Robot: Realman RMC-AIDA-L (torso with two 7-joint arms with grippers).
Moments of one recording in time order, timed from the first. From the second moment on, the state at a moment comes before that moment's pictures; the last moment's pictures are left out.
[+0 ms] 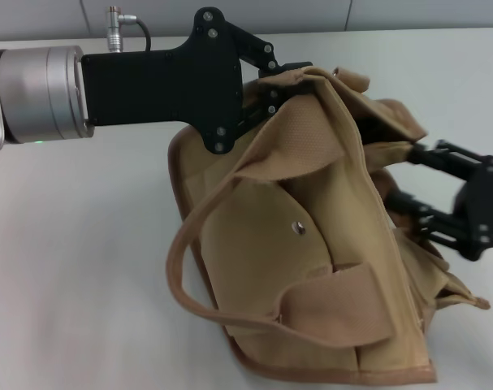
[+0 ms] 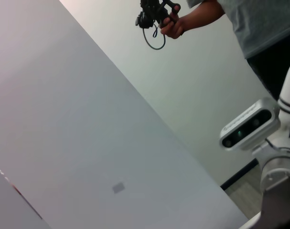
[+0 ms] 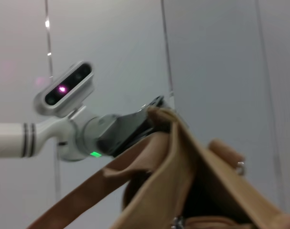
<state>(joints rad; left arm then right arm) -0.49 -2.07 1.20 1.04 1.44 1.59 -0.77 0.27 2.08 -0.78 -0.55 -1.57 -1.81 0.98</state>
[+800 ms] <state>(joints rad) -0.49 -2.07 1.21 1.04 1.44 1.59 -0.76 0.34 2.08 -0.67 -0.59 -1.68 -1.85 0.99</state>
